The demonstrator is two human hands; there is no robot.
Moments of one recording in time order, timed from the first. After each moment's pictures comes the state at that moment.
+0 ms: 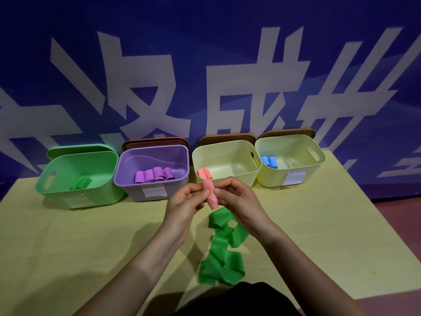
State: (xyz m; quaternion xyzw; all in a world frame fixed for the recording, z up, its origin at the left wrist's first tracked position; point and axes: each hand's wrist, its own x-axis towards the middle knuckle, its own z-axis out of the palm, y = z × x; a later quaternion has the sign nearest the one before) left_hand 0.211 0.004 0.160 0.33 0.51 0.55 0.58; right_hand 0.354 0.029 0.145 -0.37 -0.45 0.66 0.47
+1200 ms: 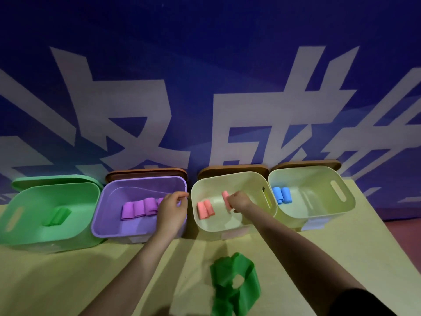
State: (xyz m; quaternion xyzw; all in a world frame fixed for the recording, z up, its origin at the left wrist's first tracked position) left_hand 0.155 0.199 0.069 0.50 0.73 0.34 0.30; right_hand 0.349 0.282 0.024 -0.72 -0.50 0.47 0.08
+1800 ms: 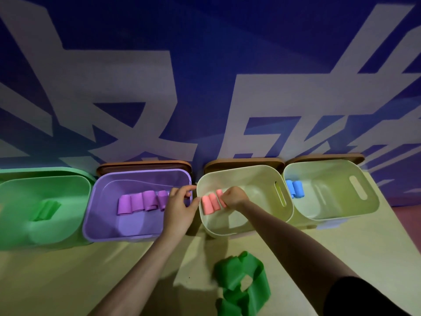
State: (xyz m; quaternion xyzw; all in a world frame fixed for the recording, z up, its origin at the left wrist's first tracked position) left_hand 0.150 0.221 0.026 0.52 0.71 0.36 0.31; right_hand 0.320 0.306 -0.026 -0.71 -0.59 0.39 -0.03
